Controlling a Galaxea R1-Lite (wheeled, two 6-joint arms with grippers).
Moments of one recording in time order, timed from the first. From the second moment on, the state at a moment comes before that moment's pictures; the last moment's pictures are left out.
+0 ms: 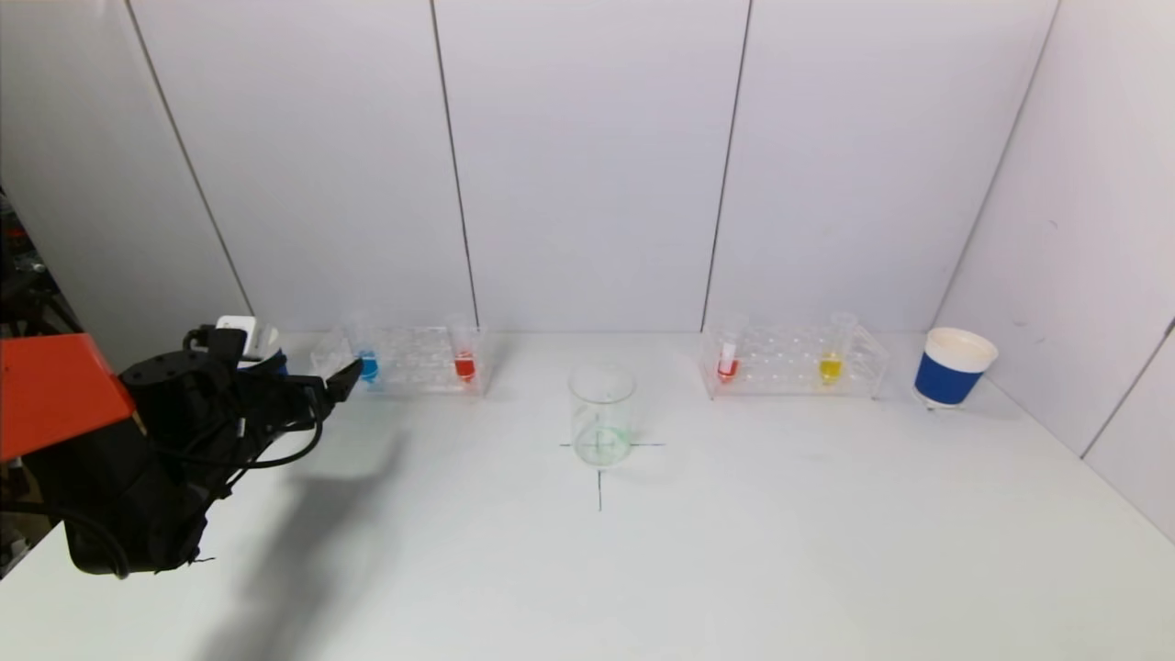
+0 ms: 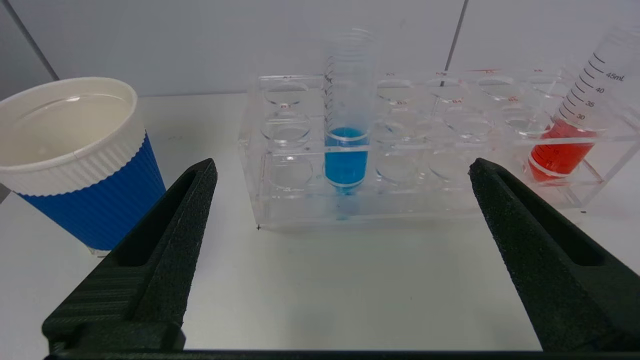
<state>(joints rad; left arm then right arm) 0.12 2.20 -0.63 -1.52 -0.22 0.00 0.00 0.00 0.00 -0.01 -0.01 -0.01</state>
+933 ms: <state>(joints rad) 0.12 2.31 -0.79 -1.52 -0.24 0.01 0.00 0.00 0.00 -0.01 -0.01 -0.01</state>
